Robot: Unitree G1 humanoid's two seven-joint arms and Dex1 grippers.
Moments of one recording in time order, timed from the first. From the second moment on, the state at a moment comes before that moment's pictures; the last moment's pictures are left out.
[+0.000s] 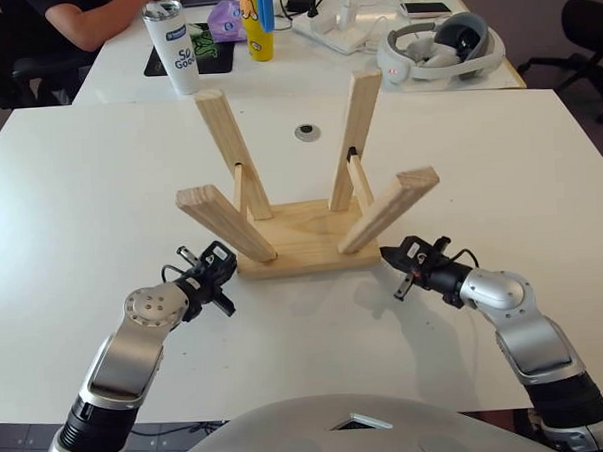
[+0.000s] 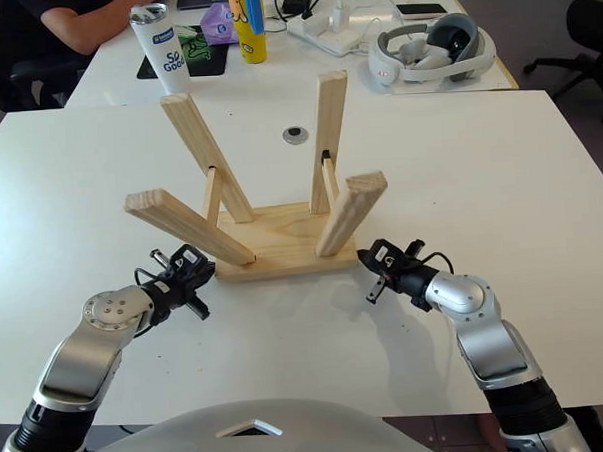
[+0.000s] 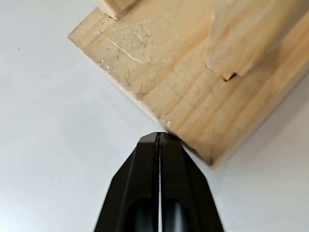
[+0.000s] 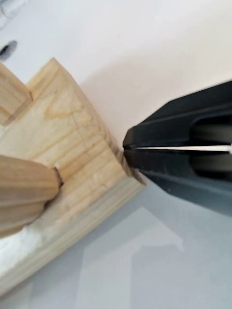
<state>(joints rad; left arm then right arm) 0.09 0.53 -0.17 -0.54 -0.01 0.85 -0.54 0.12 -0.61 0.12 -0.37 0.01 0.36 0.68</state>
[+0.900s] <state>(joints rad) -0.18 0.68 0.01 -0.73 -0.26 1.19 -0.58 0.05 -0.76 -0.01 -0.67 0.20 0.64 0.74</state>
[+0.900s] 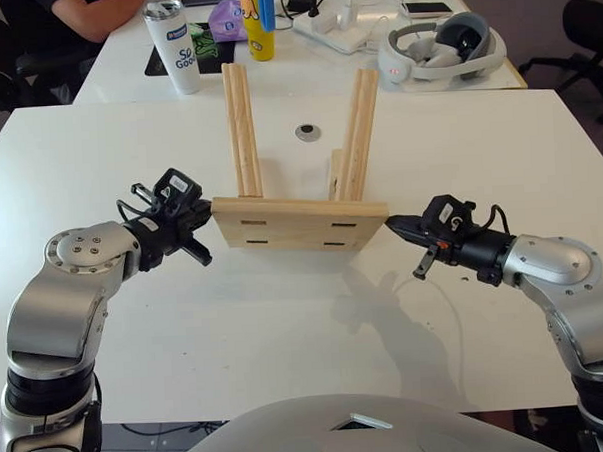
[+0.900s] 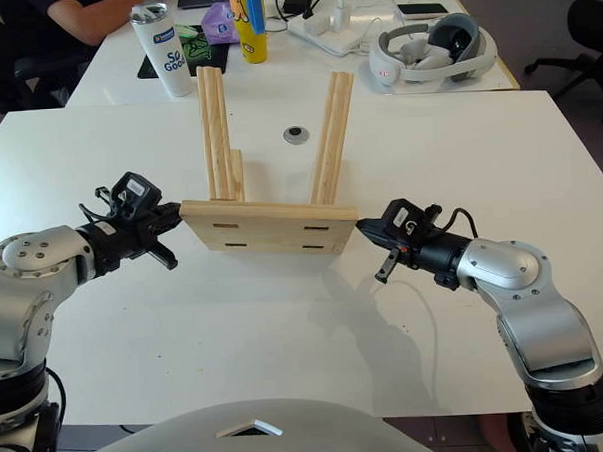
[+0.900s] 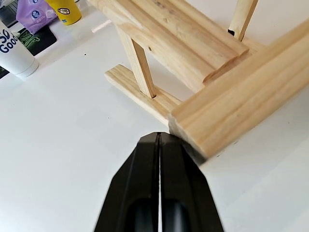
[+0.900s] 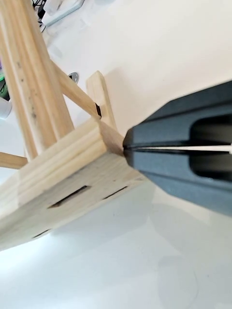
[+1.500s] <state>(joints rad) 0.17 0.58 -0.18 -0.56 0.01 0.76 -0.32 0.16 -0.65 0.08 -0.36 -0.01 0.41 0.54</state>
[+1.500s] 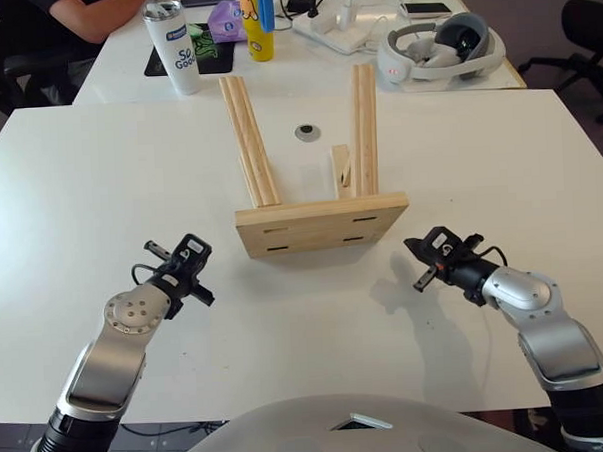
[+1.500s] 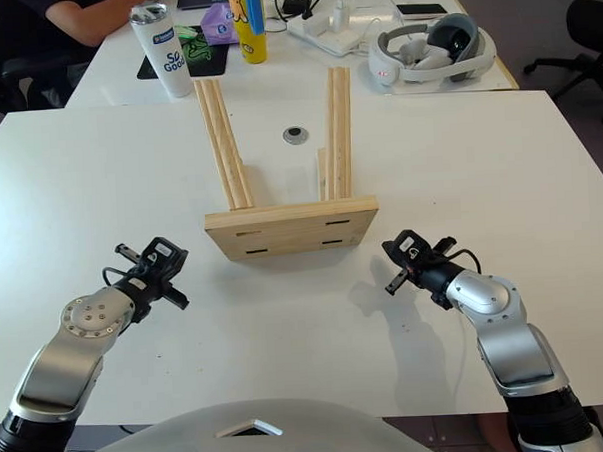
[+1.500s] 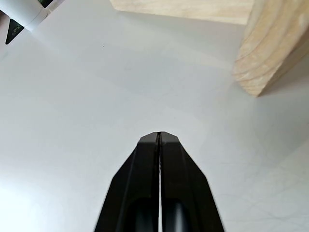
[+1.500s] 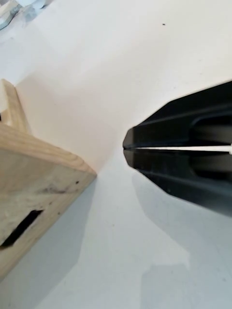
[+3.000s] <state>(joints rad) 0.01 0.45 -0.21 -0.60 0.05 0.84 -0.33 0.03 -0.50 0.08 -0.52 0.00 0.64 0.50</state>
